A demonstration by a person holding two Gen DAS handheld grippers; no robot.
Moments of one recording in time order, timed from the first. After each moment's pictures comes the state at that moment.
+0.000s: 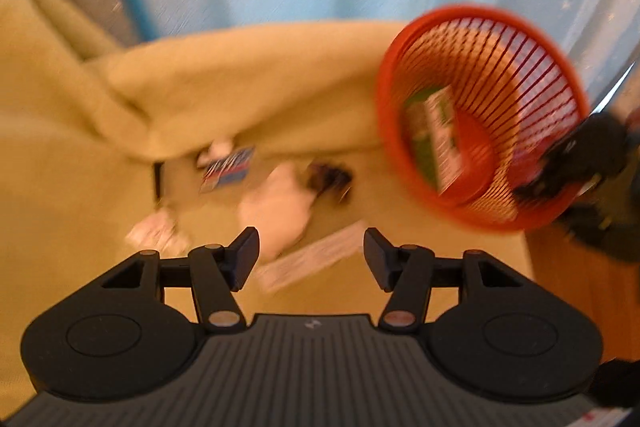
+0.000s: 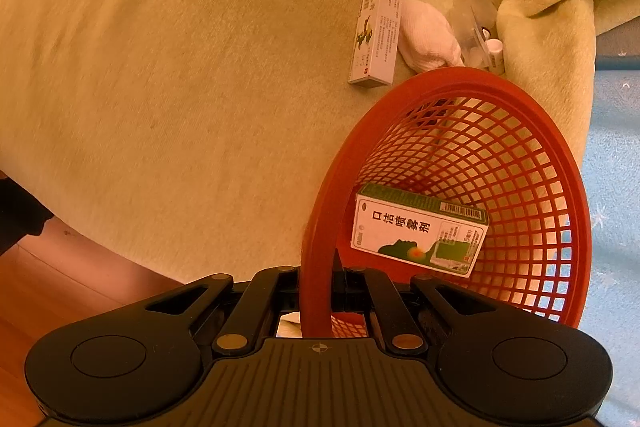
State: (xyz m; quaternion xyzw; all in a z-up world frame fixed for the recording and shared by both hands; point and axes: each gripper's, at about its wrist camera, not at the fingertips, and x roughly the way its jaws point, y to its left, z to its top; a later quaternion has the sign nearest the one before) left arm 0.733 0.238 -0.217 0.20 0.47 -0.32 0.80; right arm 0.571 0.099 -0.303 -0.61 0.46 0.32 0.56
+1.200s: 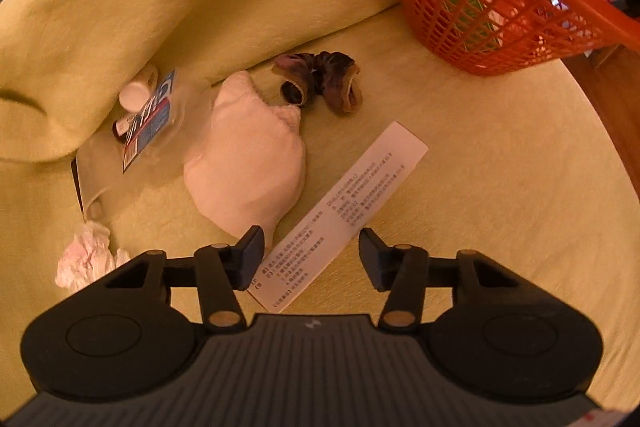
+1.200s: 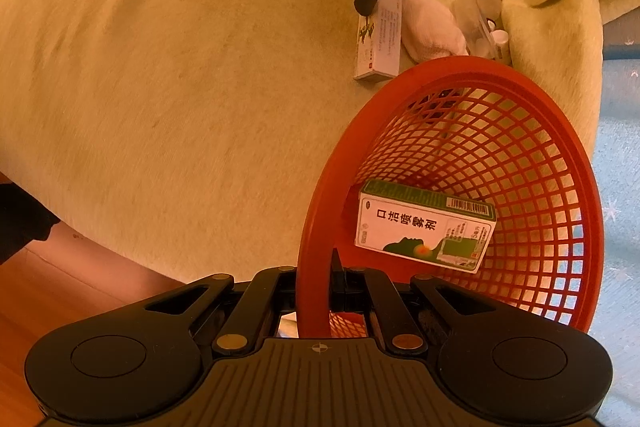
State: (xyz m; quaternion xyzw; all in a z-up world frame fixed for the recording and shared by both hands) left arm 0.766 0.214 -0.362 0.34 0.48 -0.39 0.71; right arm 0.575 0.101 -0.305 -0.60 0.47 0.32 0.56
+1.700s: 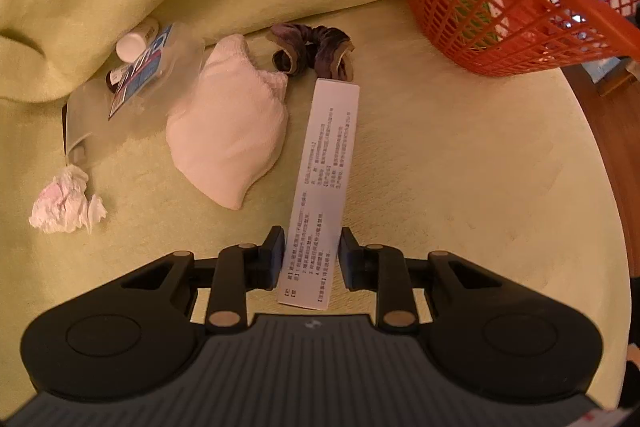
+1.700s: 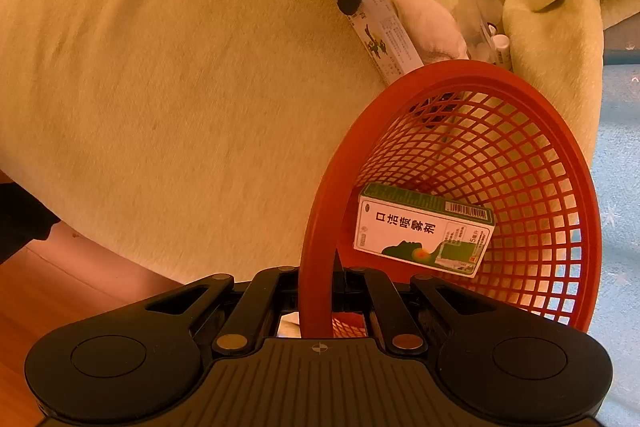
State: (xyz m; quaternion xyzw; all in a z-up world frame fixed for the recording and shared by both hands) left arm 0.753 0.212 -0.366 0.30 0.53 -0.35 0.71; right arm 0.575 0.102 -0.304 -0.60 0.47 0.33 0.56
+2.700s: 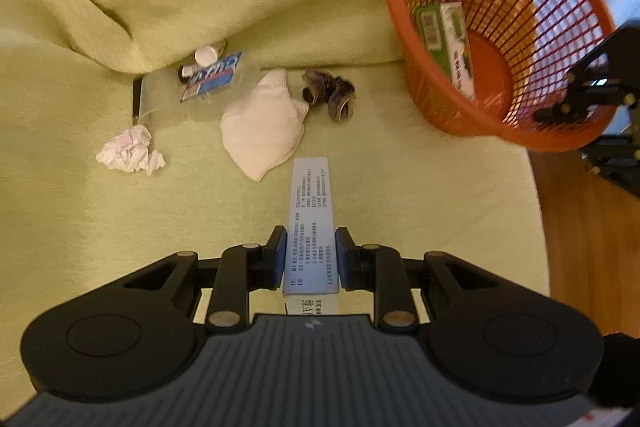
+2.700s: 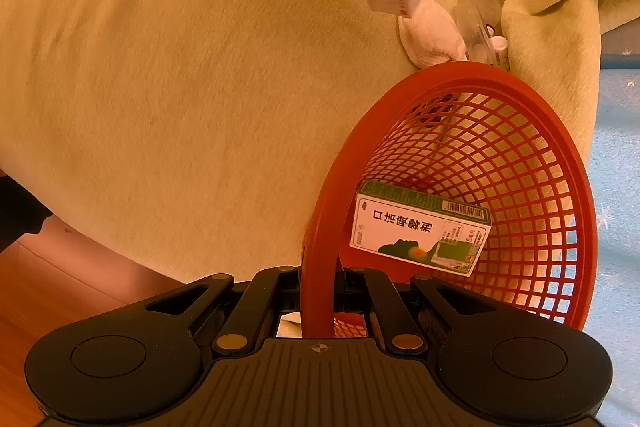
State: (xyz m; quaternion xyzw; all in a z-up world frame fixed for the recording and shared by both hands) left arm 0.718 0.241 -0.264 0.20 0.54 -0.30 0.76; right arm 0.572 0.101 -0.308 -0.61 0.46 0.32 0.56
